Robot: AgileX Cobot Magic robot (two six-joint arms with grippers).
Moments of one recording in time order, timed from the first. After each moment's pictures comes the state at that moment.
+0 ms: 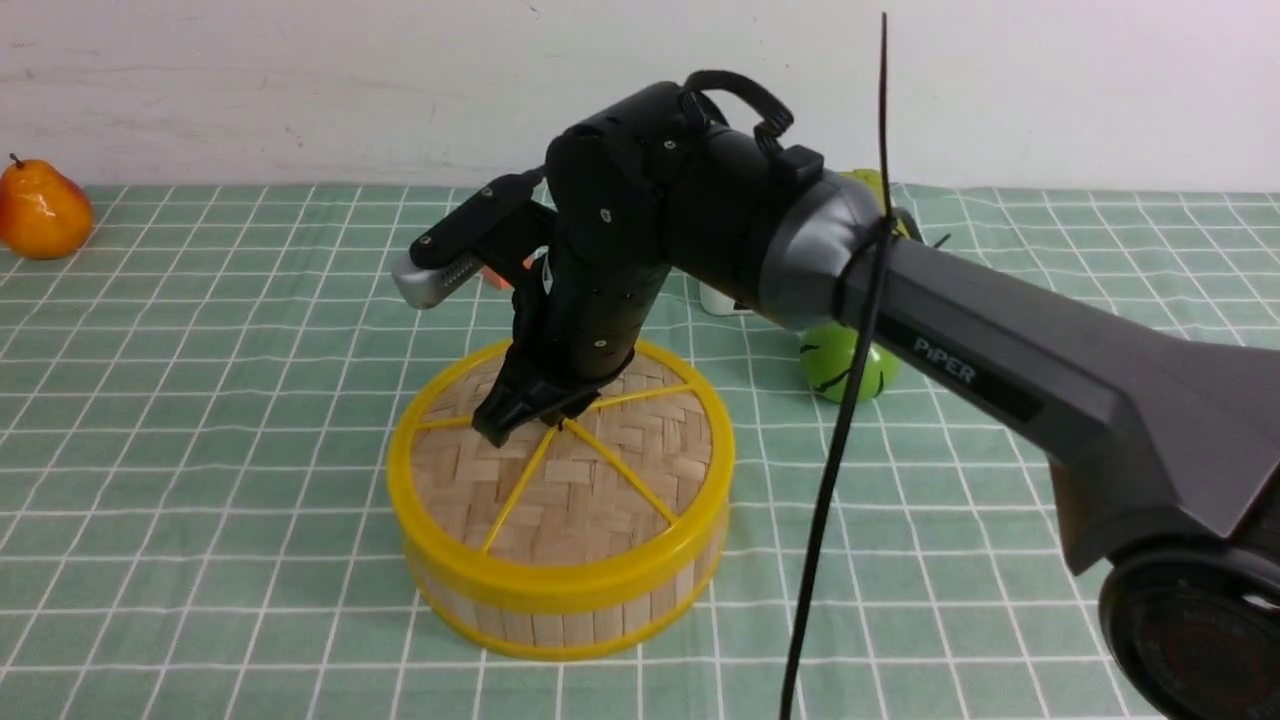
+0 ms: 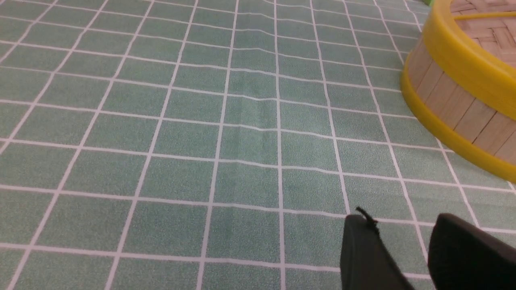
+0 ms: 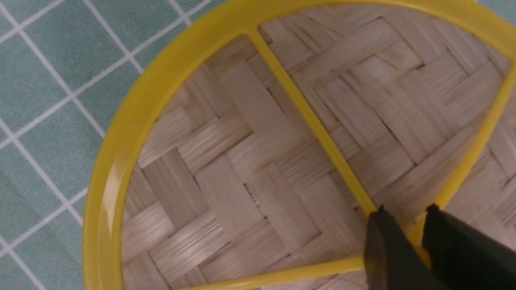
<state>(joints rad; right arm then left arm) 0.74 2.25 -2.19 0.00 1.08 -0.14 -0.05 -0.01 0.03 0.04 0.39 -0.23</state>
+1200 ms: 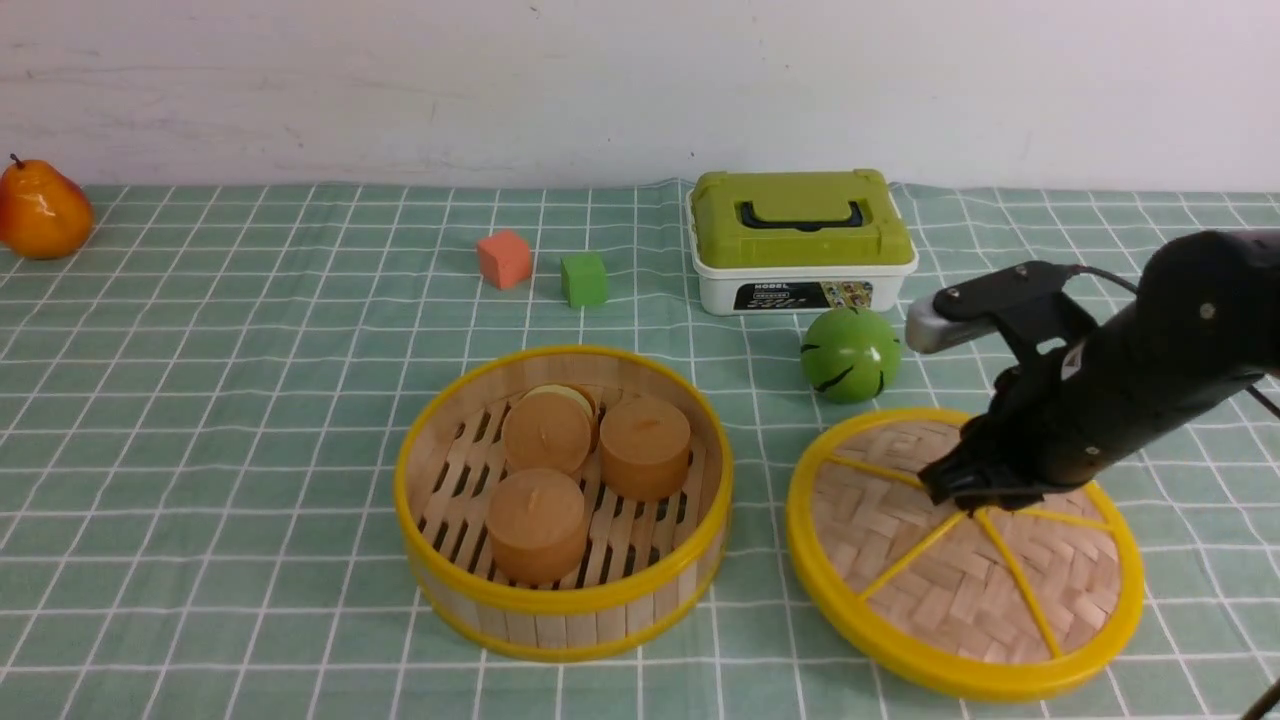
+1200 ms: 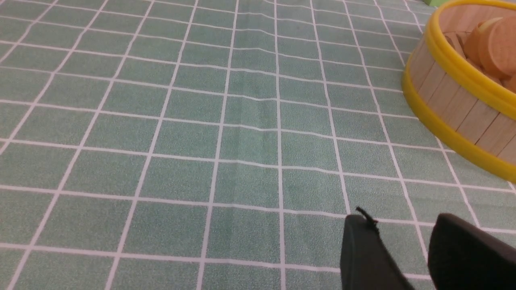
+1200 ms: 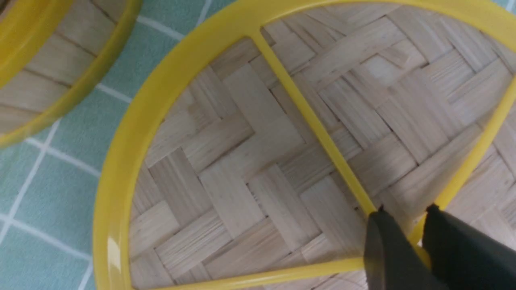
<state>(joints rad) 0.25 1.71 -1.11 0.18 0.56 -0.21 -0.05 -0.01 0.03 0.04 0.39 -0.23</state>
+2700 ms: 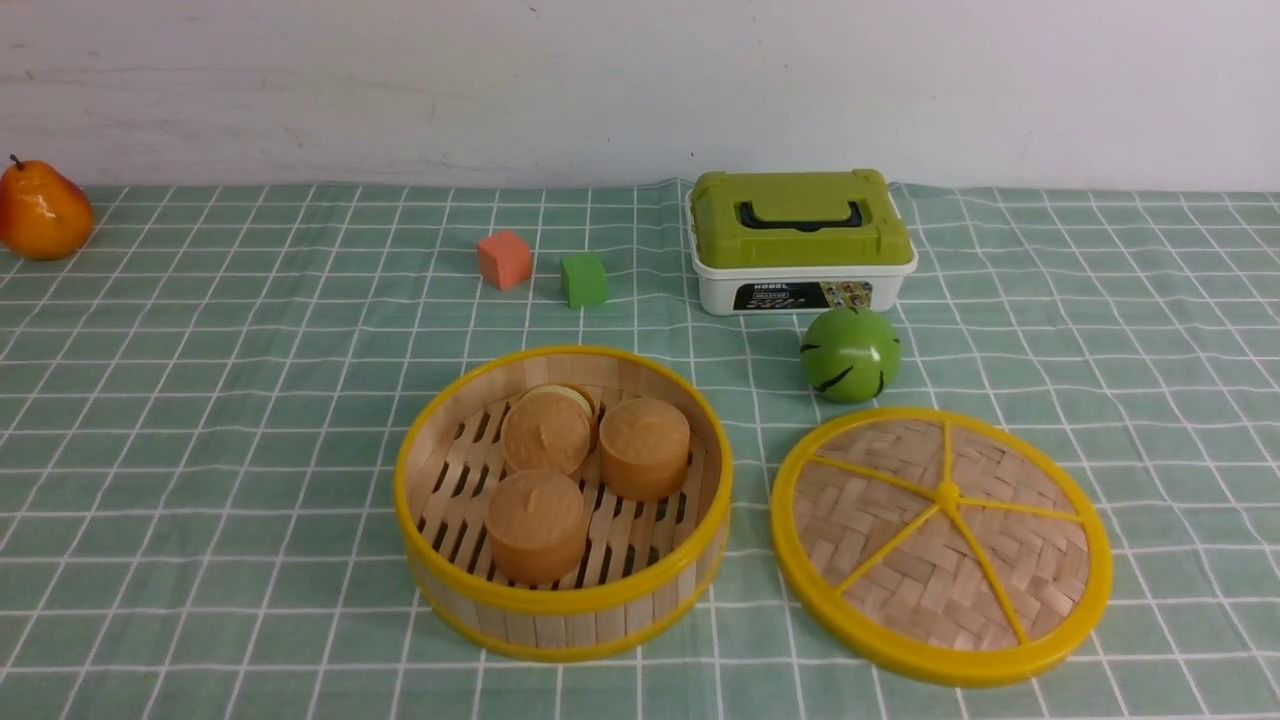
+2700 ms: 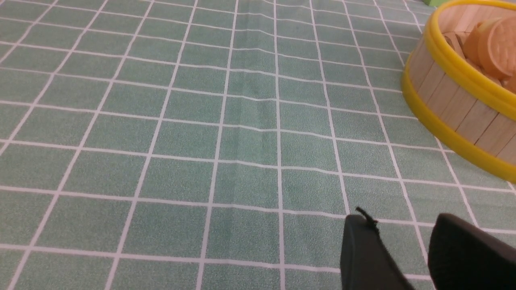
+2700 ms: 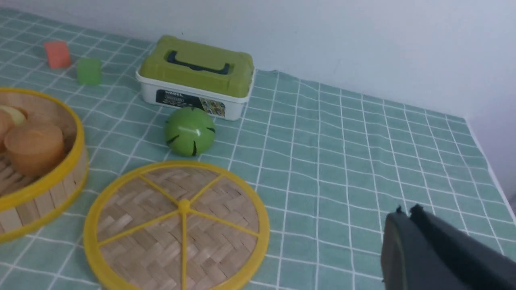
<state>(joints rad) 0.24 0.40 -0.75 -0.21 0.75 0.07 -0.05 -0.01 0.03 0.04 0.39 -0.23</state>
